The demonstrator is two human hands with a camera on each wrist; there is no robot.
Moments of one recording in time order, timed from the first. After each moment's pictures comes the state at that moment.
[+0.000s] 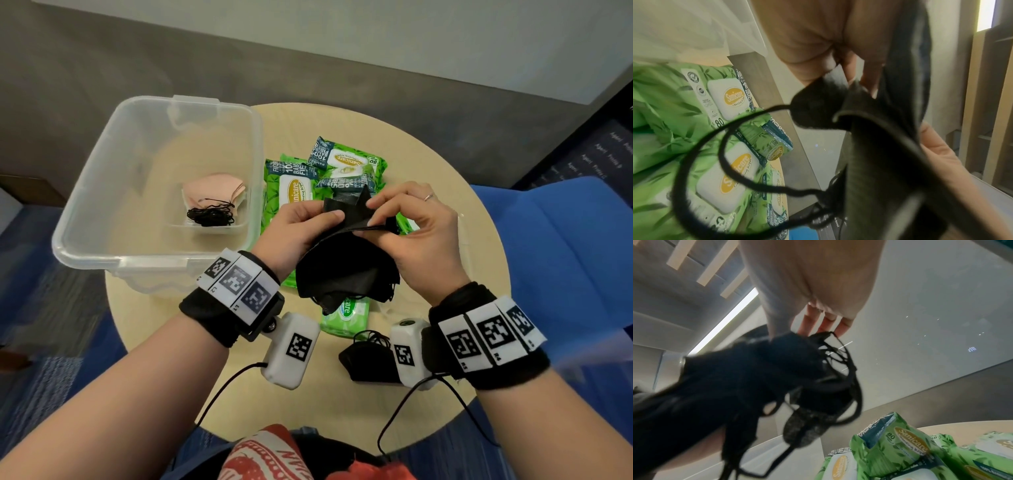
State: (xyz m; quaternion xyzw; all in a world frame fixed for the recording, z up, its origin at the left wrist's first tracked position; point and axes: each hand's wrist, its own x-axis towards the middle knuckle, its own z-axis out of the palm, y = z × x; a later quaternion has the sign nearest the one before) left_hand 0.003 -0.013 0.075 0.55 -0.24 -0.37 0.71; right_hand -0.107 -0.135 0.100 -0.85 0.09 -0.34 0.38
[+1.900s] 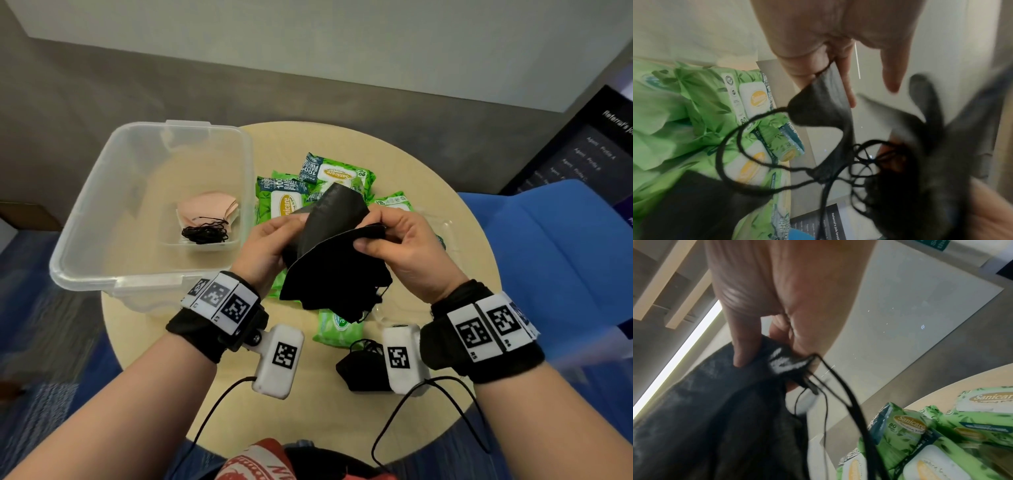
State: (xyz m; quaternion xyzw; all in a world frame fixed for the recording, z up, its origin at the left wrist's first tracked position) left_hand 0.013 -0.004 0.064 0.51 -0.16 -0.39 0.75; right_hand -0.111 -0.140 0.110 -0.74 0.07 -0.15 0.65
